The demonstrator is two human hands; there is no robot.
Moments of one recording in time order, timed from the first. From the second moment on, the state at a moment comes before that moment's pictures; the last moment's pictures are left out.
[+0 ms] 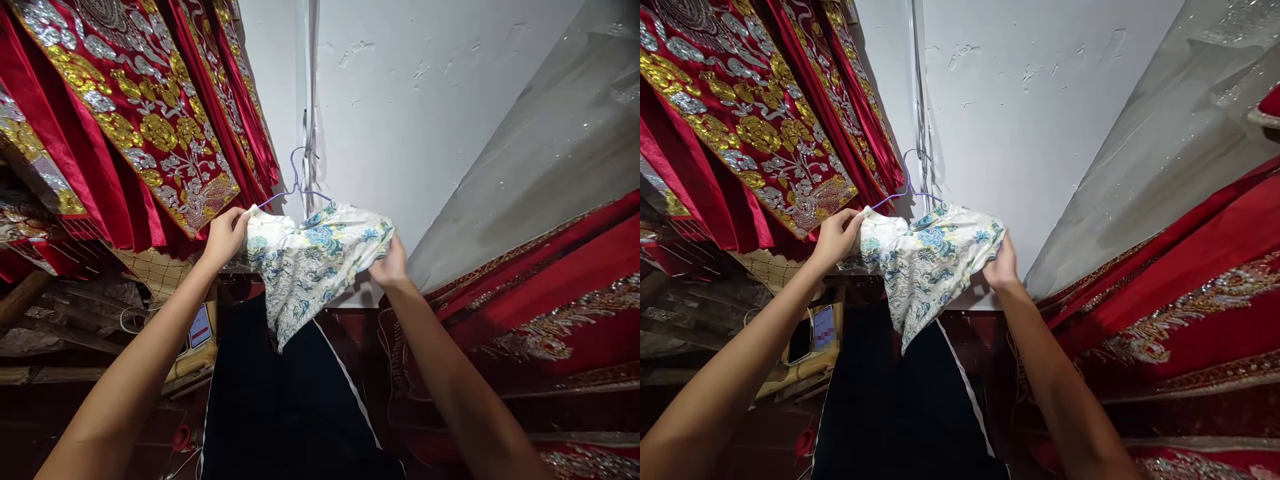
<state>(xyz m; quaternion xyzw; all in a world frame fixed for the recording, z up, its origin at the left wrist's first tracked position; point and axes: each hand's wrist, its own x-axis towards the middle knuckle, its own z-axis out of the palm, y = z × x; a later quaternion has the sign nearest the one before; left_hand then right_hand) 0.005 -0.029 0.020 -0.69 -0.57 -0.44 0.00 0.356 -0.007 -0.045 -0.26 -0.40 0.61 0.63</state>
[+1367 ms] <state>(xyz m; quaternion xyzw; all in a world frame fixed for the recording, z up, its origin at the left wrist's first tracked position) 0.024 -0.113 -0.029 -0.42 -0.46 -0.48 -0.62 0.408 -0.010 0.000 -0.40 -0.52 0.43 0.62</state>
